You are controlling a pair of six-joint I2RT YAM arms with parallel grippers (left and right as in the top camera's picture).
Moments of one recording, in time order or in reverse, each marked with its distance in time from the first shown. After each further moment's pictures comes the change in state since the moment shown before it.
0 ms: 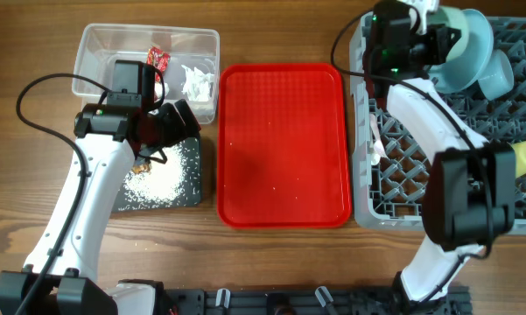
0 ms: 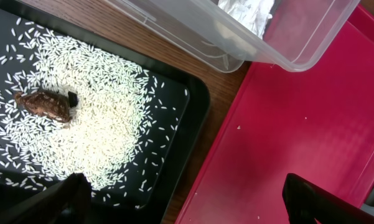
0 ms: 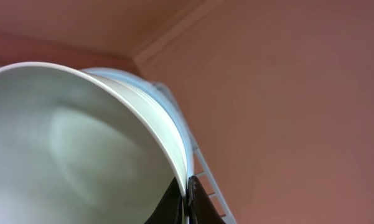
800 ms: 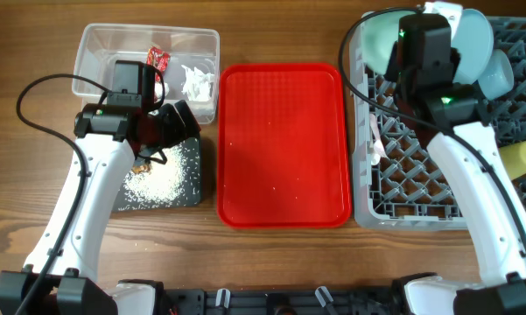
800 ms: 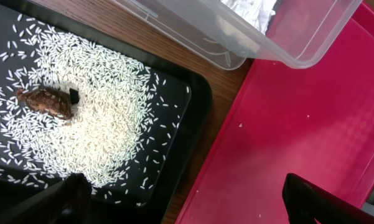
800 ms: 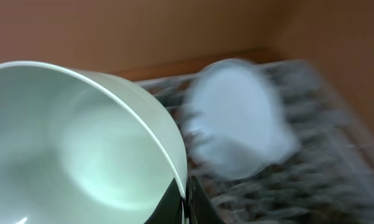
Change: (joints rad) left arm 0.000 0.000 0.000 -0.010 0.000 0.000; right arm 0.050 -0.481 0.000 -0.688 -0.639 0.714
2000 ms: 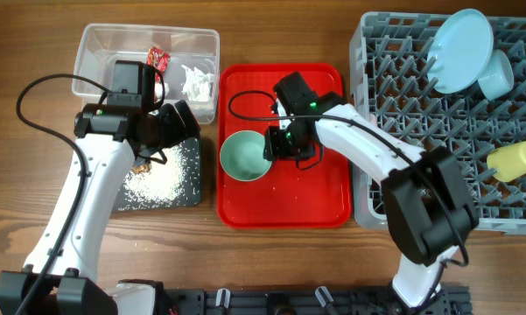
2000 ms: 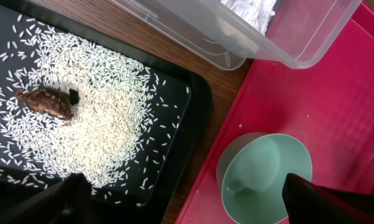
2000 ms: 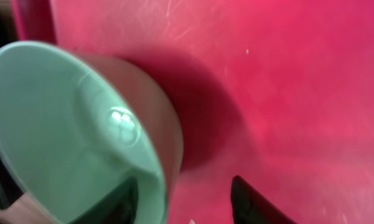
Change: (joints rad) left arm 0.000 0.000 0.000 0.001 0.000 0.000; right arm 0.330 0.480 -0.047 -0.162 -0.940 0.249
